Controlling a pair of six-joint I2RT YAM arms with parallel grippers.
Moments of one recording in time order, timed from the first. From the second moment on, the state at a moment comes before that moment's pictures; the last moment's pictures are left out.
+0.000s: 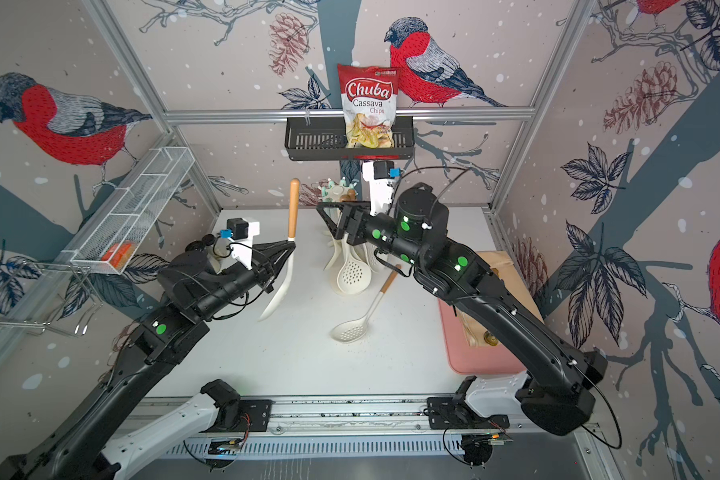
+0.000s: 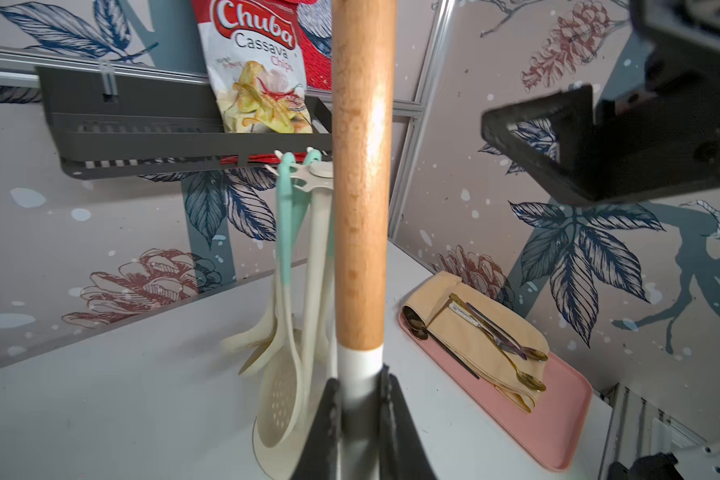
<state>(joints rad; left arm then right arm) -0.59 0.84 1.05 -0.26 0.20 -0.14 0.91 1.36 1.71 -0.36 -0.11 0.57</state>
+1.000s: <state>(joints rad) -0.67 0.90 1.10 -0.36 0.07 0.00 0.88 1.66 2.10 -0.62 -0.13 0.60</state>
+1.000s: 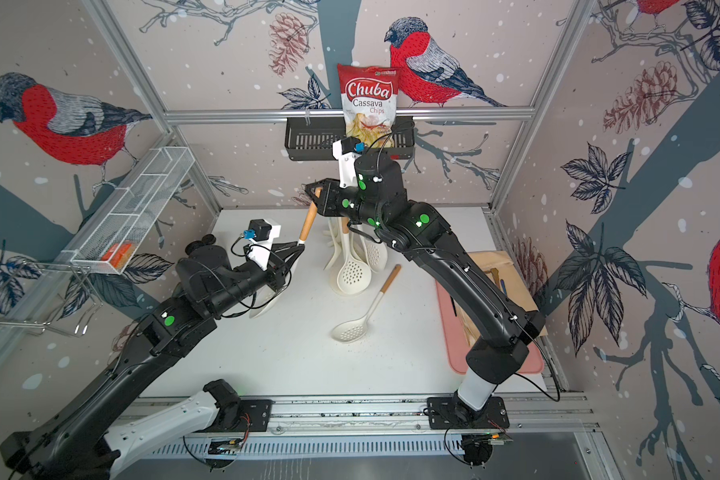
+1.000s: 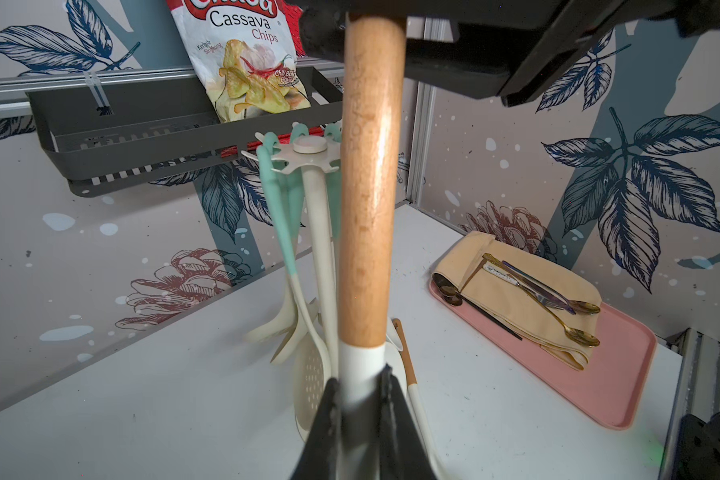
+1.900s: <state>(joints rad) -0.69 1.10 1.23 -0.12 0.44 -0.19 0.75 1.36 1.71 -0.35 -0.42 0.32</state>
